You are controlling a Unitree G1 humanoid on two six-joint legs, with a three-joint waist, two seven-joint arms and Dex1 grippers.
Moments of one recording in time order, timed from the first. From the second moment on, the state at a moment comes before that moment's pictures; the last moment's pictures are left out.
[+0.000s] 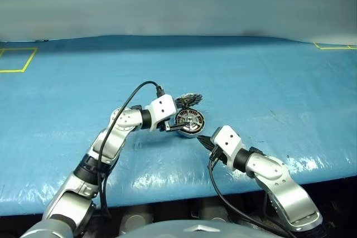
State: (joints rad) left arm -0.40 0.41 -0.32 -0.08 -0.05 0.25 -0.86; right arm 0.14 -0.50 0.21 -0.56 0.09 0.48 0.56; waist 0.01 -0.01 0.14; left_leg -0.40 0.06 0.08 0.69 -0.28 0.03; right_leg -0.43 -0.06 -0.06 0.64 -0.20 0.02
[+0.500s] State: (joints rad) left arm -0.21 0.47 -0.17 -0.19 -0.19 0.28 -0.83; right arm -0.08 -0.35 0.20 -0.32 0.06 0.42 0.46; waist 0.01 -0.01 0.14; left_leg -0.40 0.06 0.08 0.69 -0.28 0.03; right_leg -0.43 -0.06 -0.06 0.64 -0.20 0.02
